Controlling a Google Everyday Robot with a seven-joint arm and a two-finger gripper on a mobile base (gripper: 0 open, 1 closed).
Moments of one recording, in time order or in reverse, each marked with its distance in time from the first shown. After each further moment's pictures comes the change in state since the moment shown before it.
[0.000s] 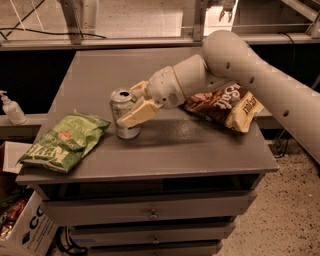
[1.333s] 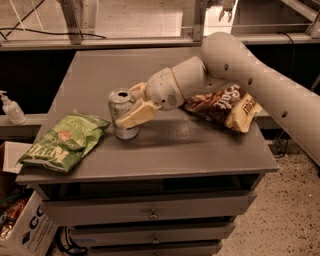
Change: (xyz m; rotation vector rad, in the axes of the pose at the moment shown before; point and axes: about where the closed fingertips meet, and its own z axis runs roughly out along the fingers) arm -0.002 0.002 0.001 -0.004 -0.011 -0.003
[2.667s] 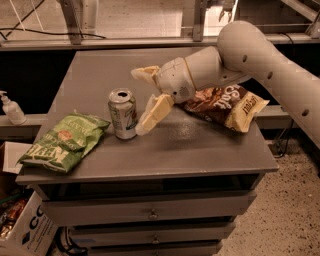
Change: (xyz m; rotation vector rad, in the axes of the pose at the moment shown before) arm -0.022 0.004 -0.031 0.040 -0.027 -0.055
